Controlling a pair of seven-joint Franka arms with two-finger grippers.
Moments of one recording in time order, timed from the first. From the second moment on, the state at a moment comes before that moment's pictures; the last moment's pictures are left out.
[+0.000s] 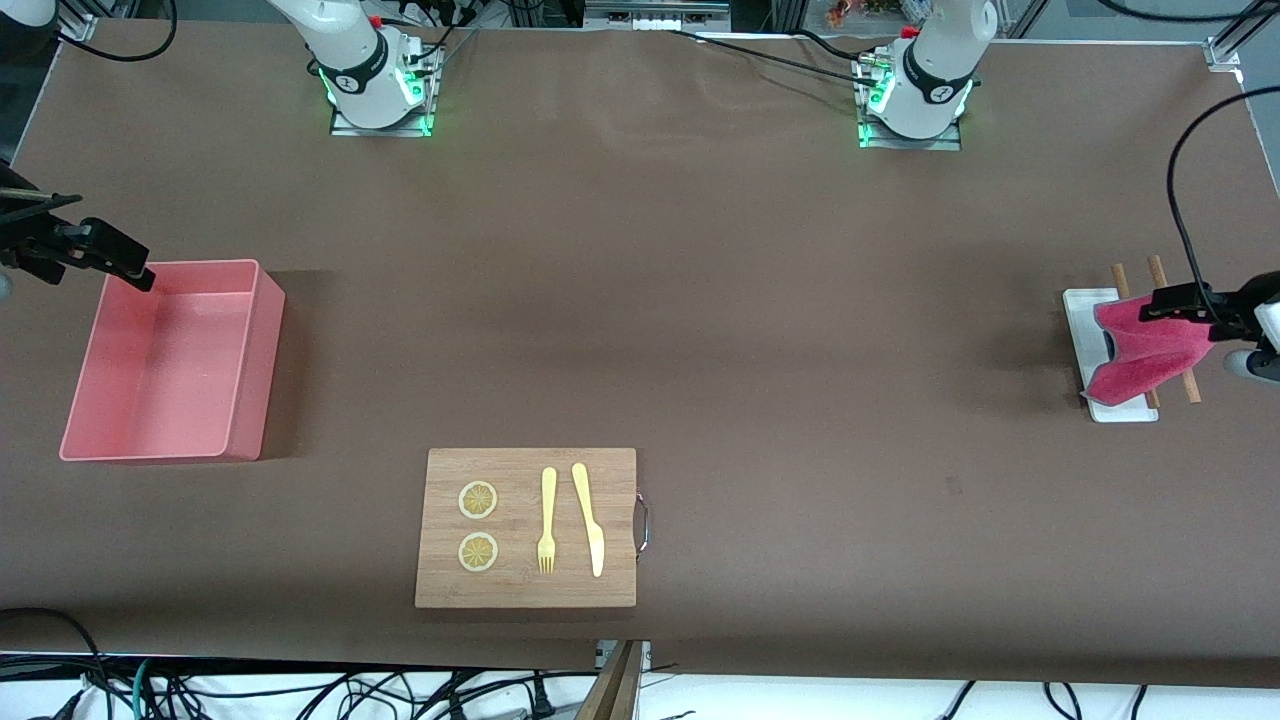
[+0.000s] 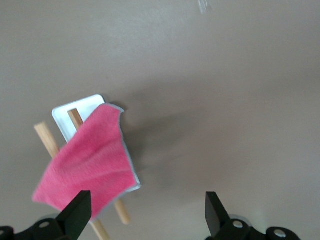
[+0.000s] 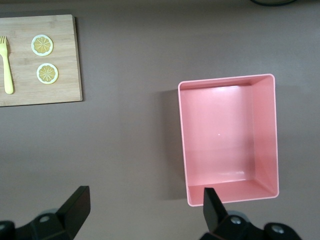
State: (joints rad) left arm 0.25 0.36 0.05 -1.54 -0.01 1.63 0.64; right arm -0.04 0.07 0.03 -1.55 -0.04 1.67 0.05
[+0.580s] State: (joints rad) left arm 0.28 0.49 0.05 -1.50 0.14 1.73 0.97; right arm -0.04 0.07 0.02 -1.54 -0.04 1.67 0.05
